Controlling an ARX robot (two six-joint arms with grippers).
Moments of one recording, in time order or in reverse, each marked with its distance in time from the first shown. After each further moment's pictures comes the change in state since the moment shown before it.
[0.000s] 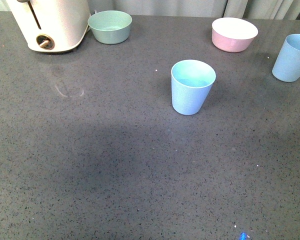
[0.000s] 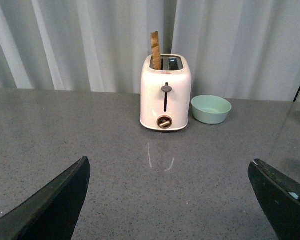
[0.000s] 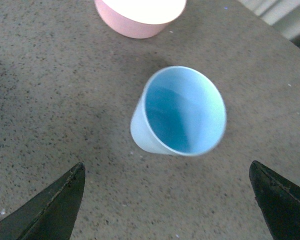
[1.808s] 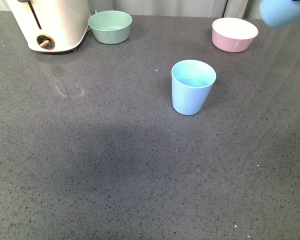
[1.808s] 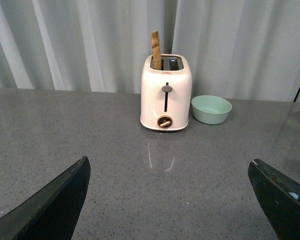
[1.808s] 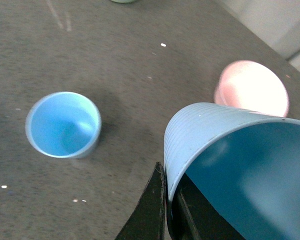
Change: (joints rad) left arm 0.000 0.000 0.000 0.000 0.000 0.000; right arm 0.200 -0.184 0.119 -0.358 -0.202 0.039
